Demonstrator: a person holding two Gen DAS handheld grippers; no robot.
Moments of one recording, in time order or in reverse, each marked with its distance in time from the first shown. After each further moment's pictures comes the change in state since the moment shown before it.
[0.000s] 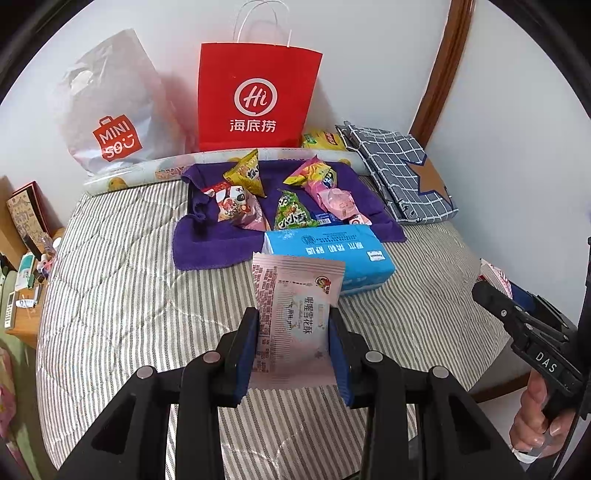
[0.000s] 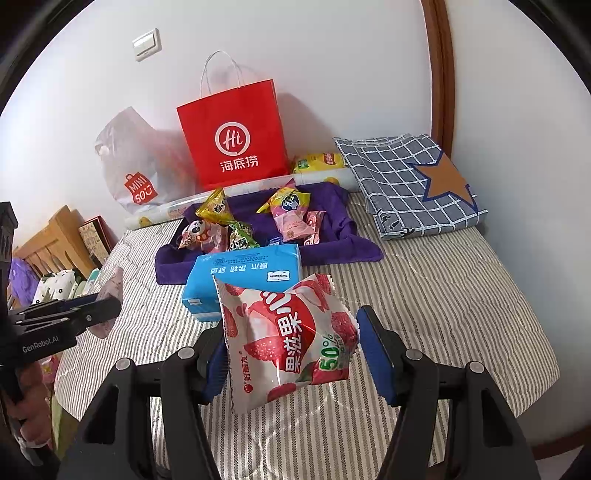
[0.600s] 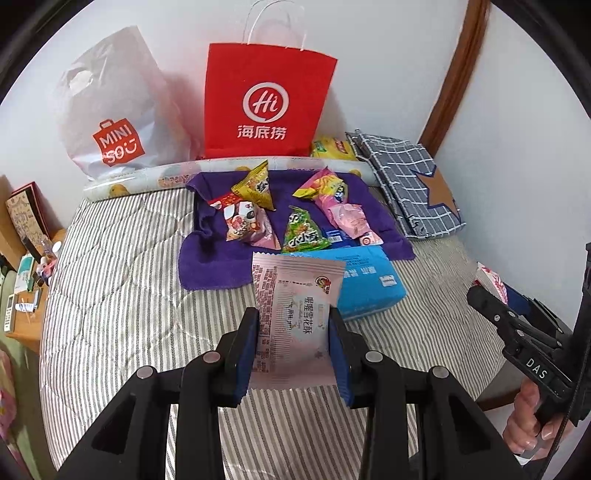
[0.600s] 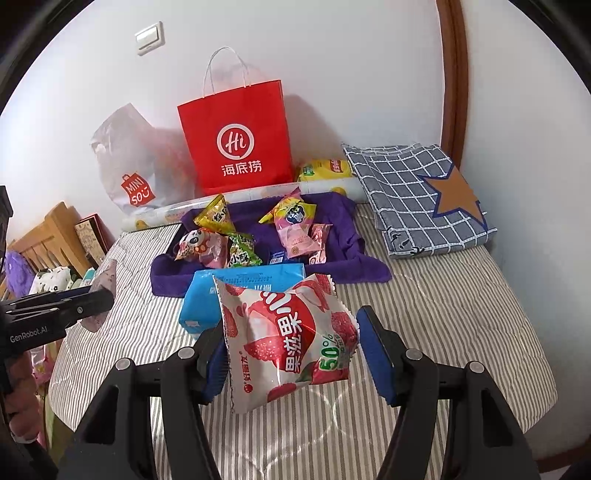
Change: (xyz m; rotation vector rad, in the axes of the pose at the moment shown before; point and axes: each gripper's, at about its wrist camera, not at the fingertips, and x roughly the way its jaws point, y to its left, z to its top) left arm 0.013 0.016 0.029 -0.031 0.013 0.003; right arm 0.025 0.010 0.027 -0.029 -0.002 -0.005
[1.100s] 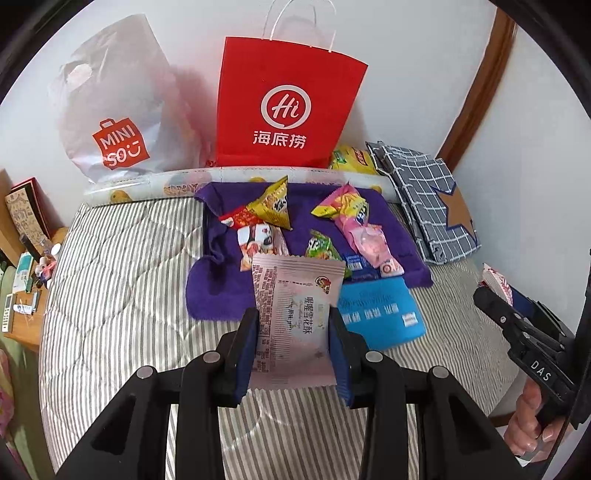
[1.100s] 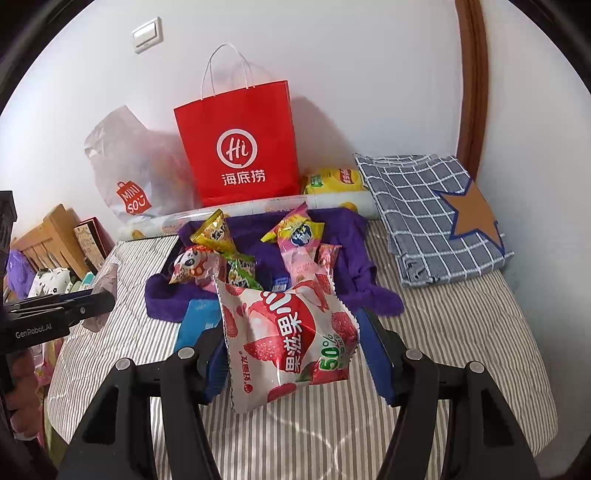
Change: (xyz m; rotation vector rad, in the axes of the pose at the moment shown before) left arm 0.028 0.018 0.040 -0.047 0.000 0.012; right arm 0.039 0.006 0.044 -0.032 0.005 0.013
